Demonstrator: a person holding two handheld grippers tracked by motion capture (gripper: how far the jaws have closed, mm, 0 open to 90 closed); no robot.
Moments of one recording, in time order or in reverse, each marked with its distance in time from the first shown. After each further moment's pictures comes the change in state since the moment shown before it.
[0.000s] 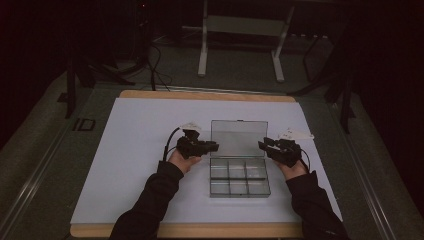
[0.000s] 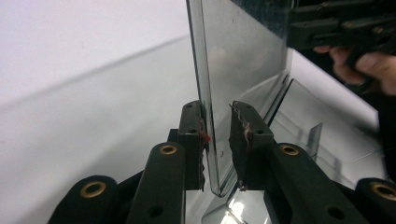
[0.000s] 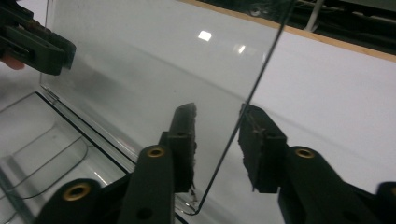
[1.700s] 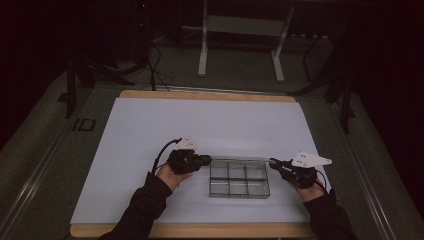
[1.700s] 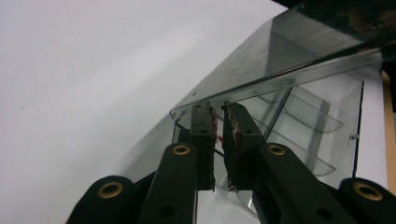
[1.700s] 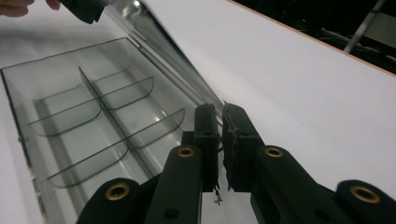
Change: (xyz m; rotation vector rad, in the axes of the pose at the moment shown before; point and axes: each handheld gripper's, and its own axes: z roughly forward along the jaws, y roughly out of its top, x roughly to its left) left arm -0.044 -0.028 -0.038 0.058 0.071 0.186; right arm 0.016 -0.040 -0.058 -0.046 0.126 -0.206
